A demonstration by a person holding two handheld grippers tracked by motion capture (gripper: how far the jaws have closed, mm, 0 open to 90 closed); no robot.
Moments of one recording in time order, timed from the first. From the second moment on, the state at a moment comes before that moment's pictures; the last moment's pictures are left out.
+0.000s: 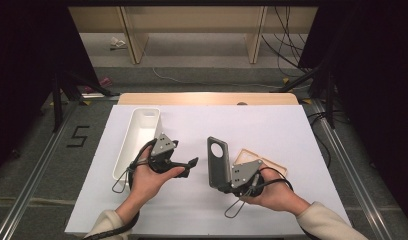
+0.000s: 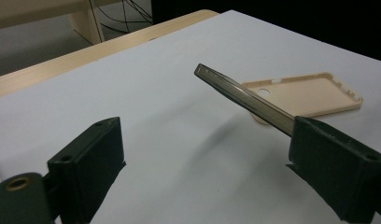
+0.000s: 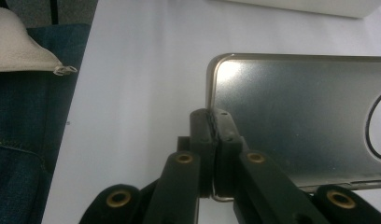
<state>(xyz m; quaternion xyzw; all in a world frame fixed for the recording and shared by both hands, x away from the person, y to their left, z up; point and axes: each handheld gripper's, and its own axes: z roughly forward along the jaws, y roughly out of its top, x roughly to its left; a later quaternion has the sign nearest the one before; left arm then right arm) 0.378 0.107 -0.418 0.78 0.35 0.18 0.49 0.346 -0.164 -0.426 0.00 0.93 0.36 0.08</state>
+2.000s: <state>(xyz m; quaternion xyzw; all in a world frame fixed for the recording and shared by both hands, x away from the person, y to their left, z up) 0.404 0.073 -0.412 0.74 0.43 0.05 0.51 0.336 -0.131 -0.434 -0.07 0.94 0.31 0.12</state>
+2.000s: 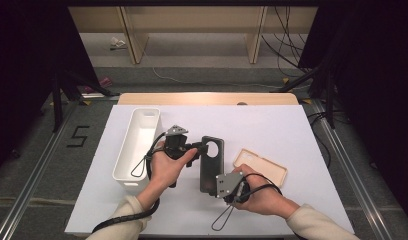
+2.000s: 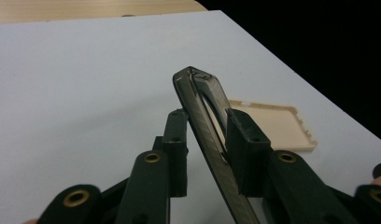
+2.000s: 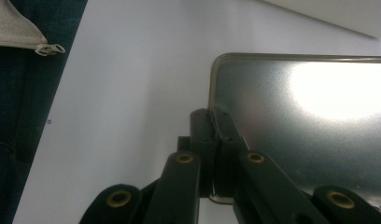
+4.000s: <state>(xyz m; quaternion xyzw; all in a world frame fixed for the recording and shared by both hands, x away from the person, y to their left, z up) 0.392 0.108 -0.377 0.70 0.39 0.17 0.58 0.363 -0.173 -0.436 0.19 0.87 0.45 0.11</state>
